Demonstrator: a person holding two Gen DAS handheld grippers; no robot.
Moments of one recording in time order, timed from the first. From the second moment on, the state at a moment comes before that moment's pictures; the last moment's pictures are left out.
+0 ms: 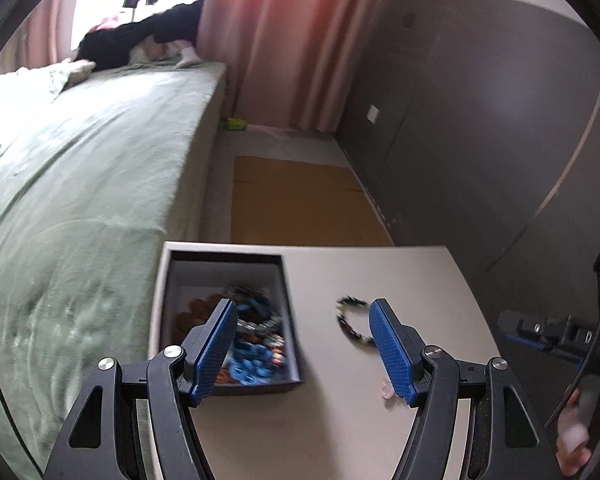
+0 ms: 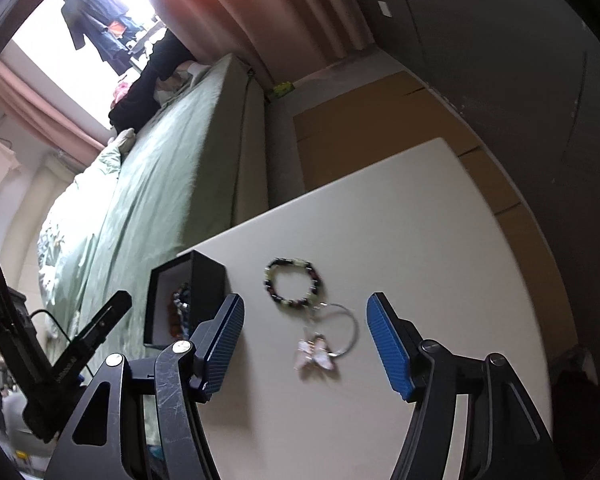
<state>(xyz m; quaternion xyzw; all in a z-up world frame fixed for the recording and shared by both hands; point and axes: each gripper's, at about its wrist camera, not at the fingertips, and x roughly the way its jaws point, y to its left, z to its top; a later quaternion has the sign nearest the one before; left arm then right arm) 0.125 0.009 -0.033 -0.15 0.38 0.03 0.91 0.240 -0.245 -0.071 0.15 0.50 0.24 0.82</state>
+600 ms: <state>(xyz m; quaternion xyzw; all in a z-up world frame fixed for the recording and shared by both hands) 0.138 -0.082 -0.073 -0.07 0.45 -0.01 0.89 0.239 -0.309 -0.083 0.19 0.53 0.22 0.80</state>
